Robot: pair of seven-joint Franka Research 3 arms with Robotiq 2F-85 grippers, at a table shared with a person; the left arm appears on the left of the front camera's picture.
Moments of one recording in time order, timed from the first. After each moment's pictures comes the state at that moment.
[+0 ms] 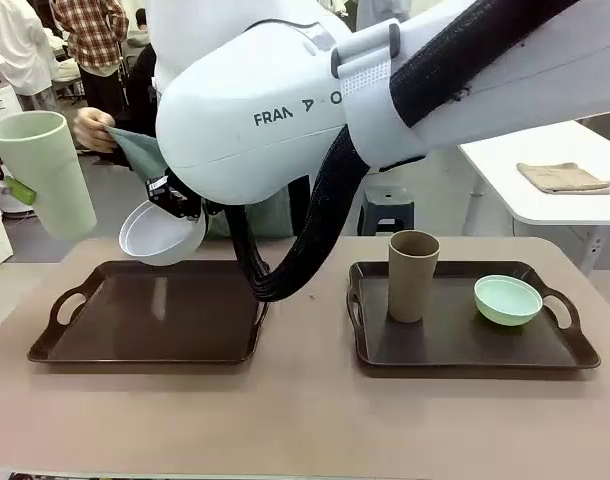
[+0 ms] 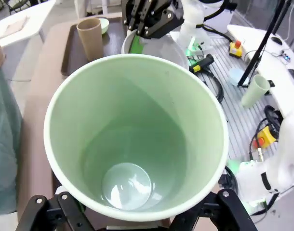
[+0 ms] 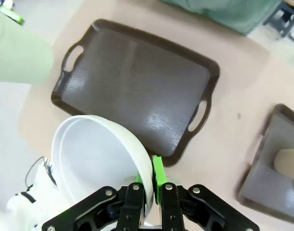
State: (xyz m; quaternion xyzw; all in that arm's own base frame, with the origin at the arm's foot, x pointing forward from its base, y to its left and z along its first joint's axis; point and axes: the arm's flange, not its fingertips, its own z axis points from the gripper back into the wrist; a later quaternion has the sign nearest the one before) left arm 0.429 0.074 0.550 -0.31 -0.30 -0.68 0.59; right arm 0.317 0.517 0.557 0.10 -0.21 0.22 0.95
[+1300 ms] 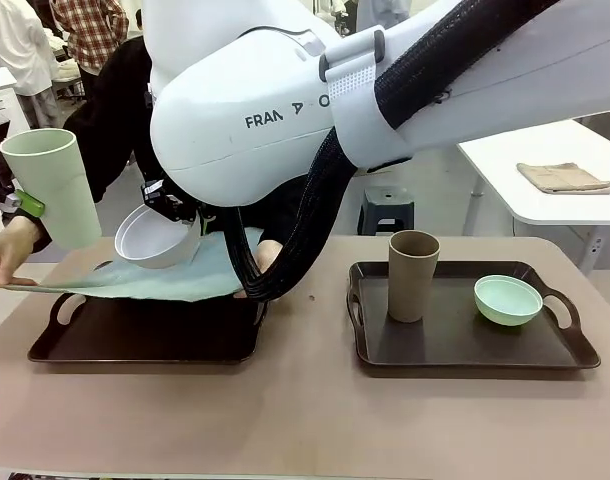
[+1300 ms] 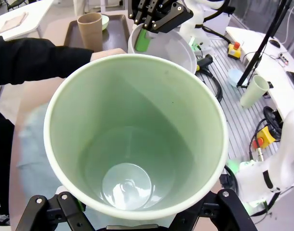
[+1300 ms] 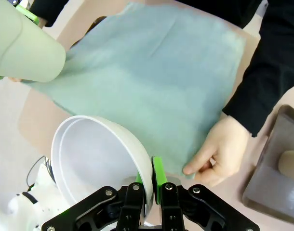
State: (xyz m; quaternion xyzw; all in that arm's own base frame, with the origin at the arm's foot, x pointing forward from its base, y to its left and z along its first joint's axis) left arm 0.442 0.079 0.528 -0.33 -0.29 -0.68 0.59; right arm 0.321 0.524 0.551 0.10 -0.21 0.22 0.95
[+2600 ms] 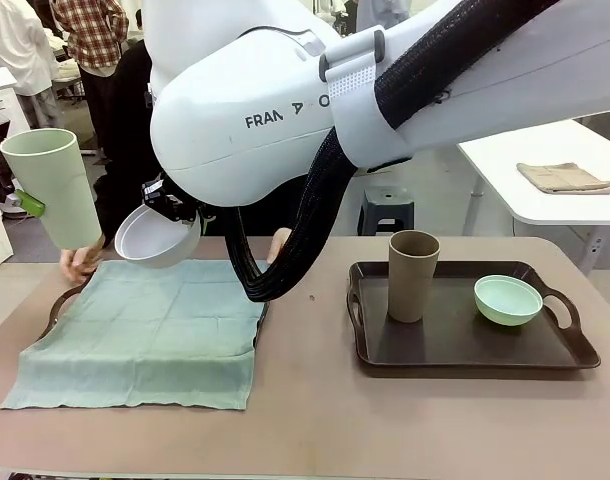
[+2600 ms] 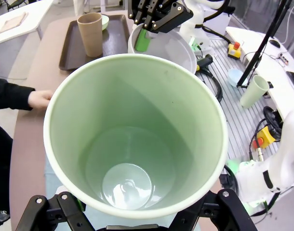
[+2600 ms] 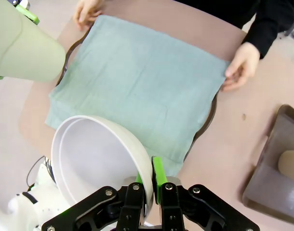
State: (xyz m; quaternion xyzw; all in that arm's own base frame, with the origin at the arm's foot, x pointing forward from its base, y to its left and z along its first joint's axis) left arm 0.442 0.079 0.528 -0.33 -0.29 -0.68 0.59; right arm 0.321 0.524 0.551 0.10 -0.21 0.22 0.95
